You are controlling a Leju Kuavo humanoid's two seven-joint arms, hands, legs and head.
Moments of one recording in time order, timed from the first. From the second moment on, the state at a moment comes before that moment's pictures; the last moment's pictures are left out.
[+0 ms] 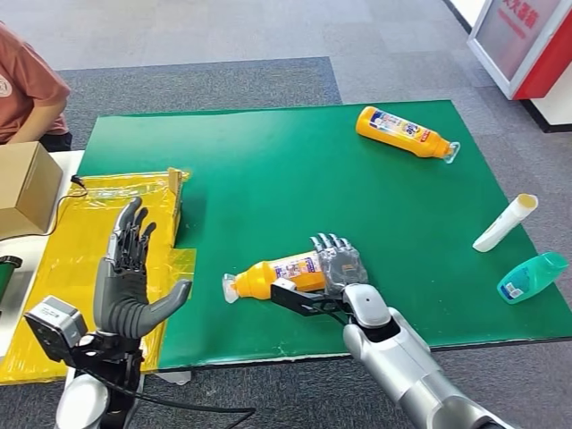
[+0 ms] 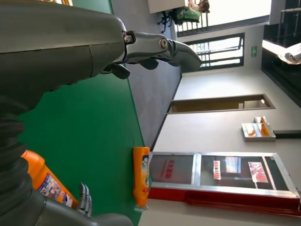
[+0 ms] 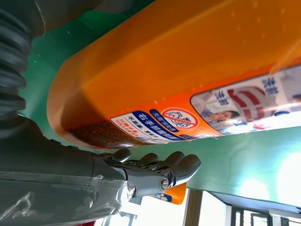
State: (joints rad) left arm 0.07 -0.10 -0.22 -1.82 -0.03 -0.02 -0.27; right arm -0.42 -0.01 0.55 -0.88 1.25 -0.08 0.18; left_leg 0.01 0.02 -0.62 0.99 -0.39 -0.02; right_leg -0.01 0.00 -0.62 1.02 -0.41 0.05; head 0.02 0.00
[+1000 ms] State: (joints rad) left arm 0.08 -0.09 -0.24 -1.81 -0.03 0.00 -0.29; right arm -0.38 -0.01 0.54 -0.96 0.94 -0.09 0.01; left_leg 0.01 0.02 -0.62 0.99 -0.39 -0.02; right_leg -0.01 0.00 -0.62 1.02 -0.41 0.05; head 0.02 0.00
